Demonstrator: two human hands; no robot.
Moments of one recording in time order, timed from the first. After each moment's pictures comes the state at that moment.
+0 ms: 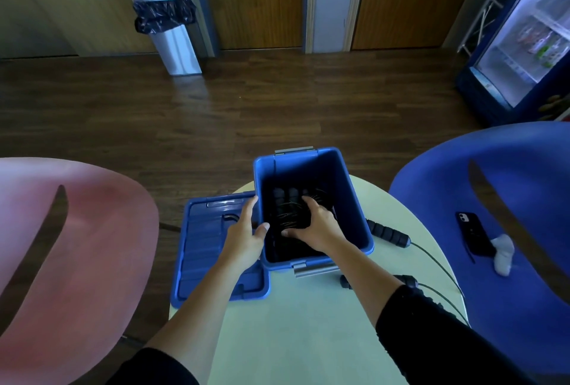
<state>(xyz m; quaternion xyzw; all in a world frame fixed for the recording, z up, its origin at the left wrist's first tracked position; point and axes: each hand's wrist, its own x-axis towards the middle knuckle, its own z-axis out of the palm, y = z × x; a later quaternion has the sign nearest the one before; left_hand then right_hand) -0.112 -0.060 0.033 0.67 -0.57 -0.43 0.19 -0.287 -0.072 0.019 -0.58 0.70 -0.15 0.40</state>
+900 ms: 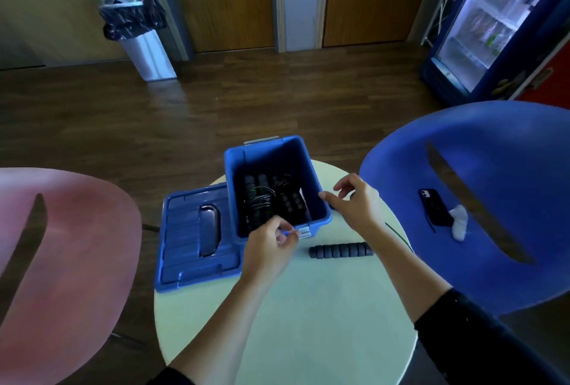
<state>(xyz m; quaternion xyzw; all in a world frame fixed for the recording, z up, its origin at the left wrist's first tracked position) -0.202 0.031 0.067 0.63 -0.62 -0.39 0.26 -0.397 0.000 0.067 -0.48 0.74 -0.38 0.29</state>
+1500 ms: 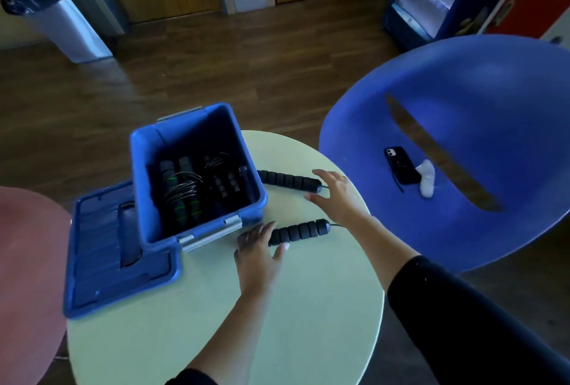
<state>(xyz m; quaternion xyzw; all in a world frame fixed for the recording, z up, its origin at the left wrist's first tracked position) -0.290 0.051 -0.065 0.66 -0.69 -0.25 0.15 -0.488 0.006 -0.047 -0.55 0.76 -0.18 0.29</state>
